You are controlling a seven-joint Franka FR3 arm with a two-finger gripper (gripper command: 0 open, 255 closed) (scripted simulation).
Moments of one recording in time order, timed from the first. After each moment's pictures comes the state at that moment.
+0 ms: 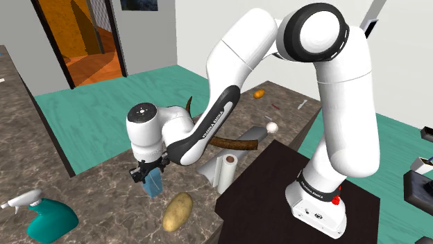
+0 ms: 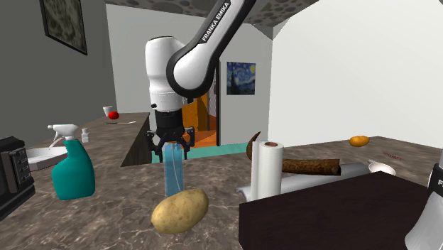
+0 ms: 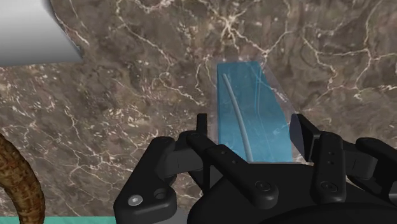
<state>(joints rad) 0.22 0.54 0.47 -2.05 -0.71 2.53 1.31</state>
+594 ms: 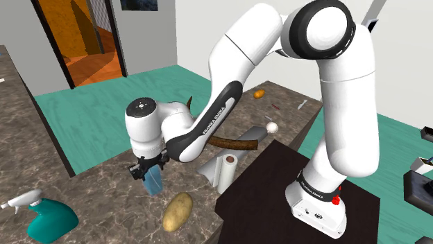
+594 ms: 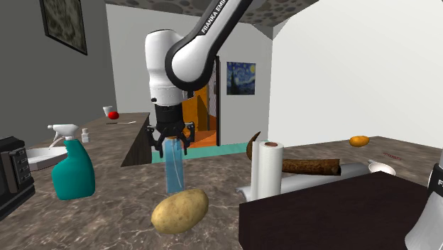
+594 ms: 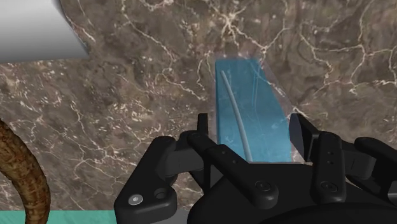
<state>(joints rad) 0.20 0.51 0.50 -2.06 -0.68 2.51 1.28</state>
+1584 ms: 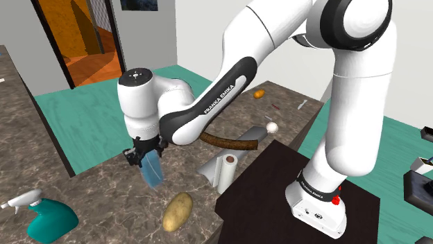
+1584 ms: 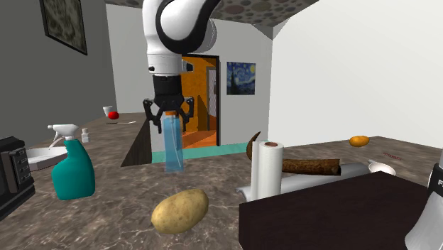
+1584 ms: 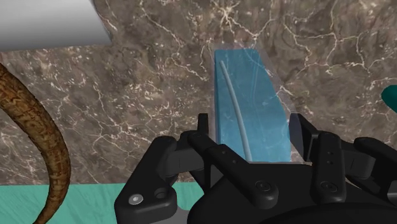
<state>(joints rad) 0.12 0.36 0.59 -2.06 -0.52 2.39 1.16</state>
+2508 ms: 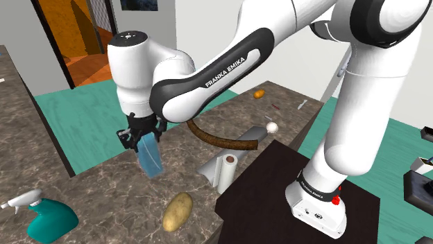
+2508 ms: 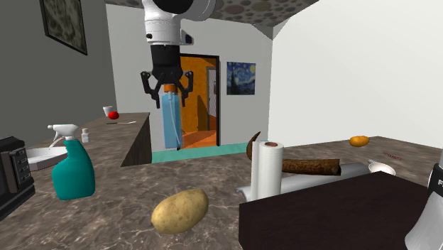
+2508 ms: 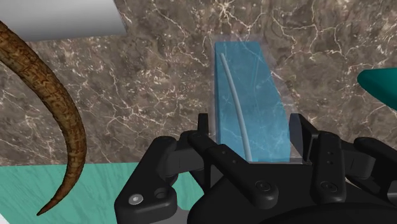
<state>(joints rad) 0.08 0.23 0.66 -2.02 -0.38 2.26 1.05</state>
